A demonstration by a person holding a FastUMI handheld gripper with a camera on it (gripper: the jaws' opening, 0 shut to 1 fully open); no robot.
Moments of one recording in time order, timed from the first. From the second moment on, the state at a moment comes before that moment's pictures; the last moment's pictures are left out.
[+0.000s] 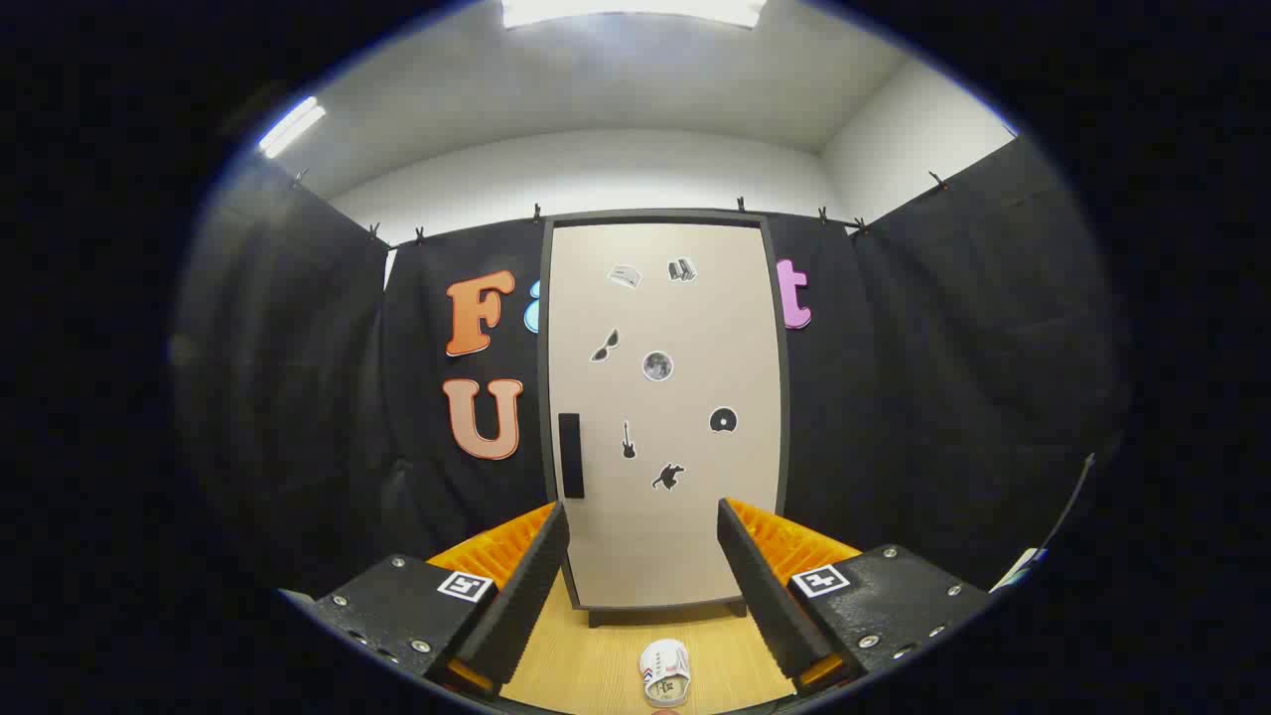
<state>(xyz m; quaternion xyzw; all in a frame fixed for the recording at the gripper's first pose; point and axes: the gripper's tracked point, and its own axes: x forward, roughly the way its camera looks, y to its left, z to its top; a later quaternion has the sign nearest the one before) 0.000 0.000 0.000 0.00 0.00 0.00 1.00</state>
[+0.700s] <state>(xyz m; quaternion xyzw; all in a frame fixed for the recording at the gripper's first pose) 0.006 0.000 -0.001 0.00 0.00 0.00 1.00</state>
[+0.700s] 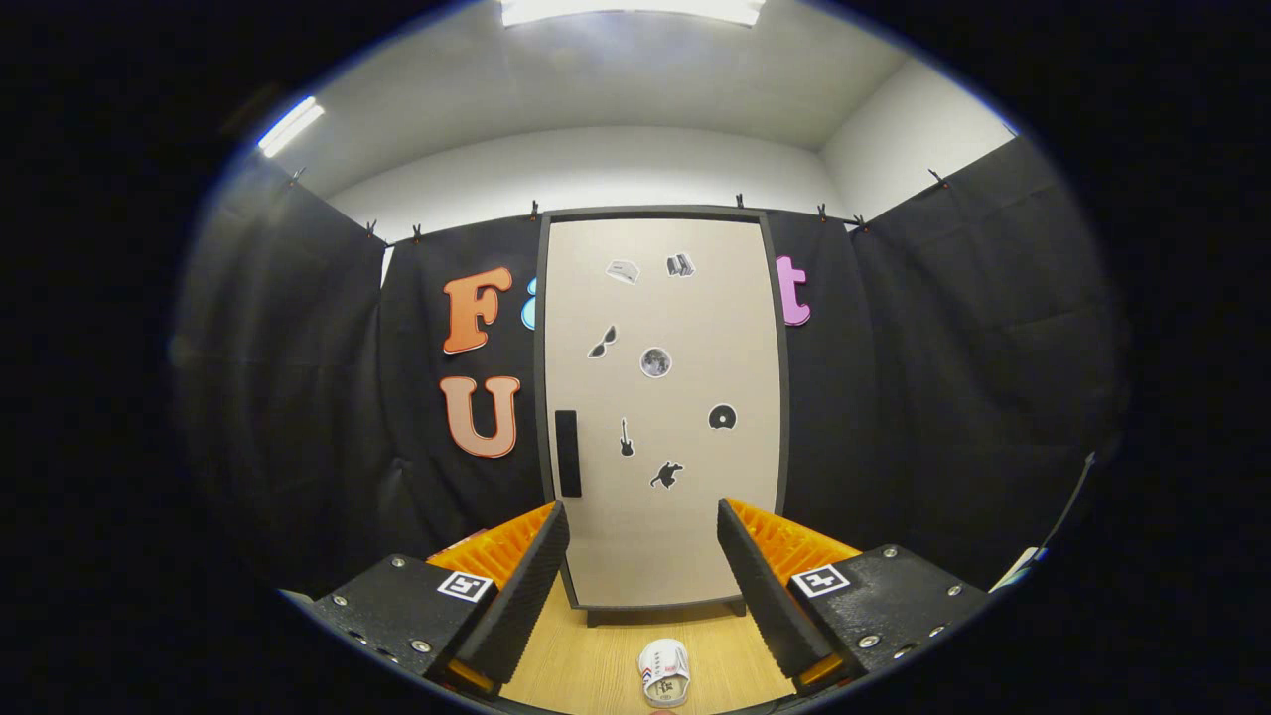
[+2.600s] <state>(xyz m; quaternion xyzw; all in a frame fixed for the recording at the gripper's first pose) 0.260 0.126 -0.041 -0.01 0.02 0.05 1.00</state>
